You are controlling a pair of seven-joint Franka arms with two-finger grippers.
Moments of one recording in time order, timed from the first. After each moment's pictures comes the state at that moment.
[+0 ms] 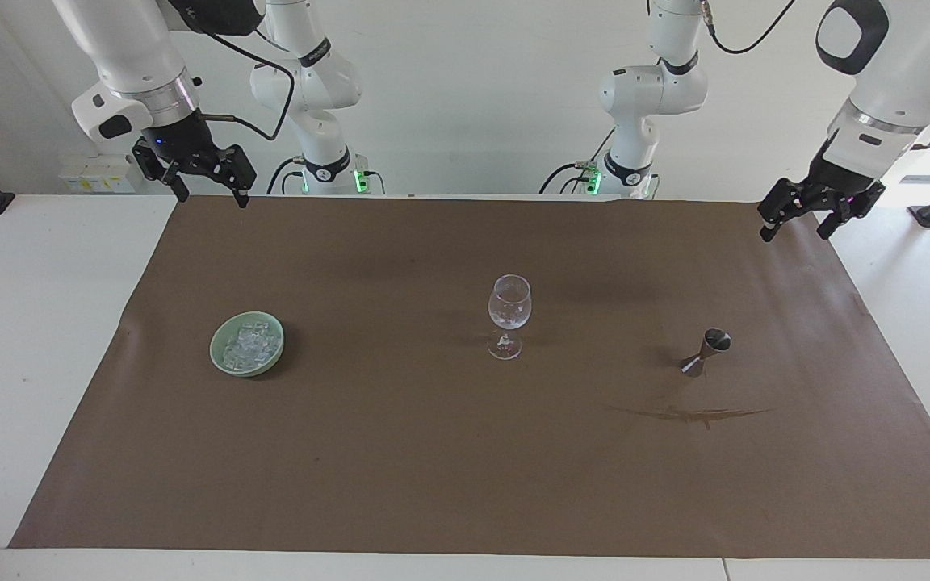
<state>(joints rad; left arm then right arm) -0.01 -0.01 0.05 -1.65 -0.03 1.71 0.01 0.02 -0.10 -0.04 -1.66 -0.03 1.54 0.10</state>
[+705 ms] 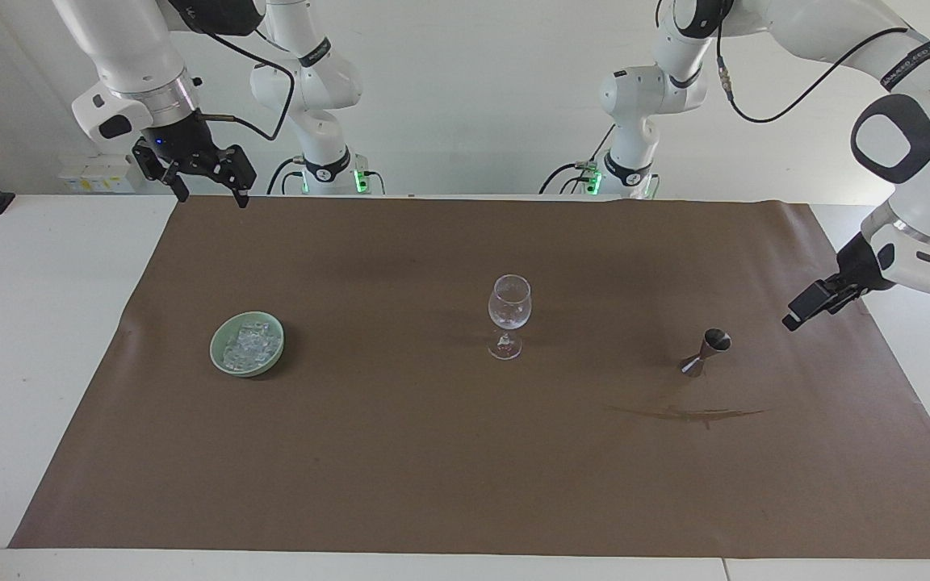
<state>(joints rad) 0.05 0.32 0.05 -1.41 -0.15 1.76 -0.30 0.02 -0.10 -0.04 -1.66 -0.03 1.54 0.10</state>
